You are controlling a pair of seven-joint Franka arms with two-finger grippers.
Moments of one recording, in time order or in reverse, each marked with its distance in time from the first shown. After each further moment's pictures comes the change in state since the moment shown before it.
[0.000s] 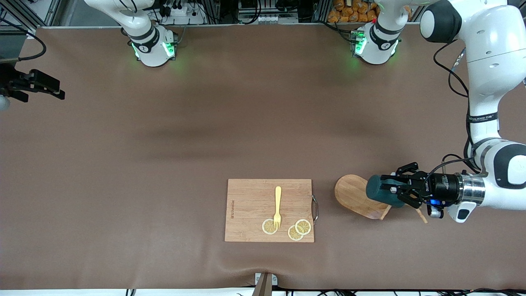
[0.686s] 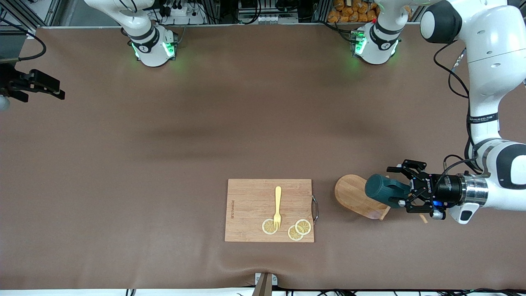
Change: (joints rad) left arm 0.006 -0.005 -0.001 0.022 -0.013 0.000 -0.031; right arm 0.000 0.000 0.000 0.000 0.000 0.000 0.001
